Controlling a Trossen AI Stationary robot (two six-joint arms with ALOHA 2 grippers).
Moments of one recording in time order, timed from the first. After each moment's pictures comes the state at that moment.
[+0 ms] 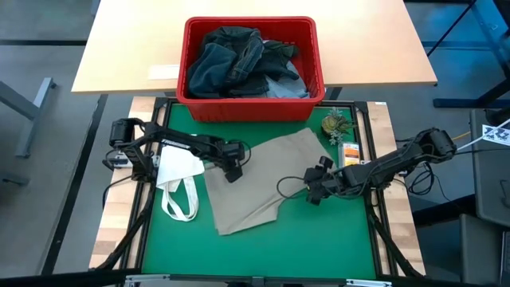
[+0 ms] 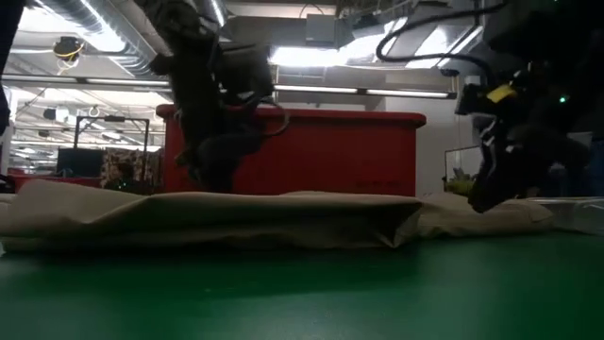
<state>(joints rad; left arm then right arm) 0.12 1.72 0.95 -0.53 -0.19 -0.50 -0.07 1.29 0.53 -0.41 0.47 0.50</state>
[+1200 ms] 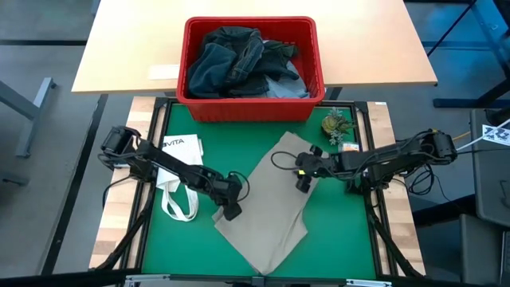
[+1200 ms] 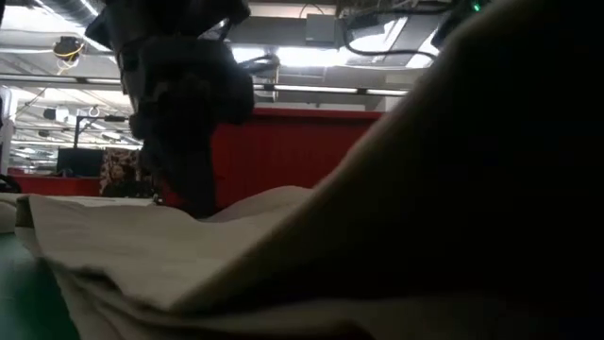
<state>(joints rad) -0.25 1.69 0.90 -0.28 -0.04 -0.84 -0.31 1.29 0.60 -0.24 0.23 0.33</state>
